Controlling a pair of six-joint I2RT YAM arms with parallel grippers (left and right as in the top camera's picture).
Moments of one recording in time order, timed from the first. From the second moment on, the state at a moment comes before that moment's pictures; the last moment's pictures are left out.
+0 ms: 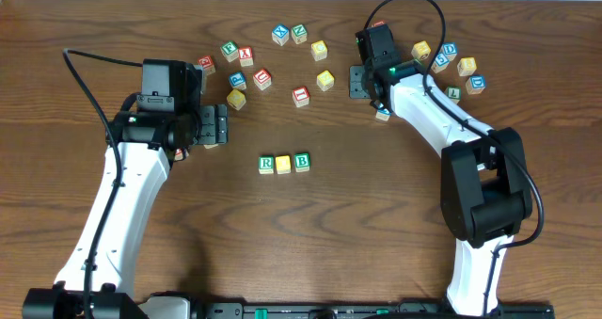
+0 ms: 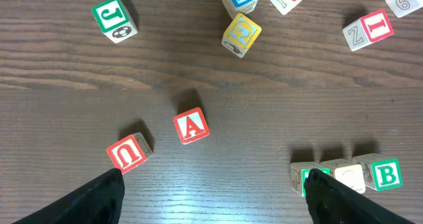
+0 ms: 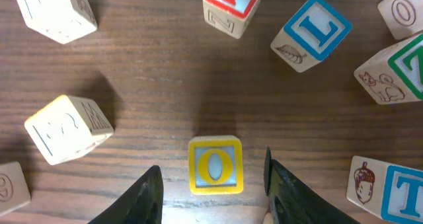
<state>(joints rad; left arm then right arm) -0.07 1.43 1.14 -0.76 0.05 -0.07 0.34 2.10 1.54 -0.45 0.15 0.30</state>
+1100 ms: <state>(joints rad) -0.07 1.43 1.14 -0.76 0.05 -0.07 0.28 2.14 1.59 -0.56 0.07 0.32</state>
